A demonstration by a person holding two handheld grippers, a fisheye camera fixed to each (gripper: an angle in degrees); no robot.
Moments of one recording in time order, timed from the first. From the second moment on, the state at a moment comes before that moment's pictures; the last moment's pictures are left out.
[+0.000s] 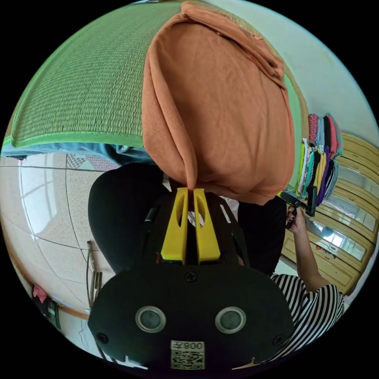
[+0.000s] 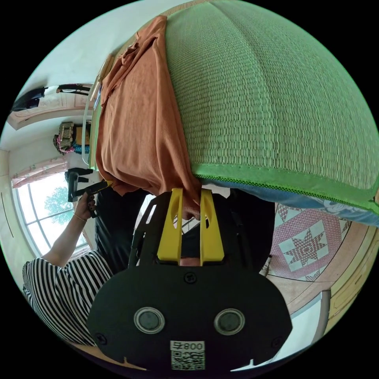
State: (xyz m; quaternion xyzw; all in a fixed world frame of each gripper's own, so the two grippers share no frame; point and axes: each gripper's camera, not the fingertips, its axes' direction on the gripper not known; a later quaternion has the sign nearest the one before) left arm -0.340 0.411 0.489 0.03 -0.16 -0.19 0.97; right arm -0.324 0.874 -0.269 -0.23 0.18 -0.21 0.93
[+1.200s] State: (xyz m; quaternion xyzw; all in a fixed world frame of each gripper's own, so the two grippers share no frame) left arm -0.531 0.640 0.496 0.24 0.13 -0.09 0.96; right arm -0.336 1.019 -0.374 -0.28 0.01 -0.23 0.93
